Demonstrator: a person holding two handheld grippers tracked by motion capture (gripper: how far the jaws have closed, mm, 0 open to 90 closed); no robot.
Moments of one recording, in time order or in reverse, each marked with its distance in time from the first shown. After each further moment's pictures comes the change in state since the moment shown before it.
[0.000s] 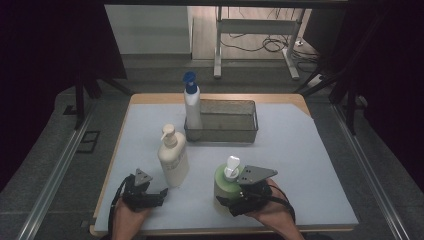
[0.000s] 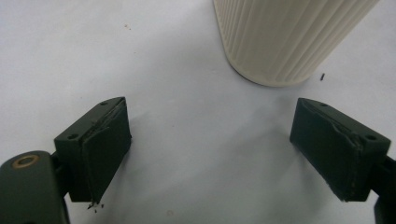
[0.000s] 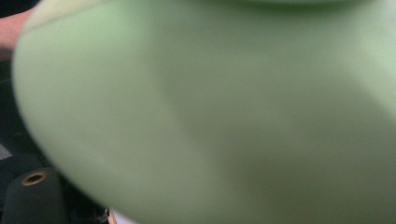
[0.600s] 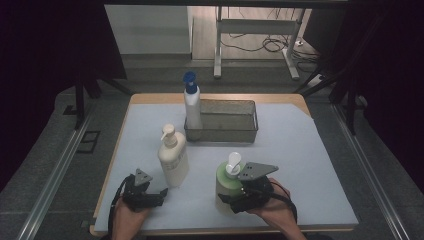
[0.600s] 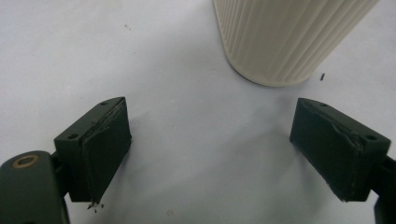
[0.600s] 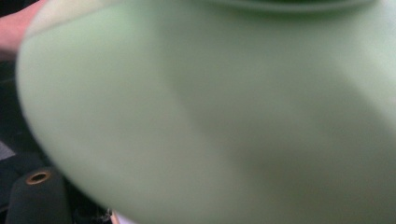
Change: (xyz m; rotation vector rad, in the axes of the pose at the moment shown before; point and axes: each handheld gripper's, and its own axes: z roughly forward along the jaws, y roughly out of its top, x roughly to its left) left arm 0.000 0.000 0.000 -0.003 0.000 -0.003; right arm -0.006 0.006 -0.004 0.033 -0.014 0.035
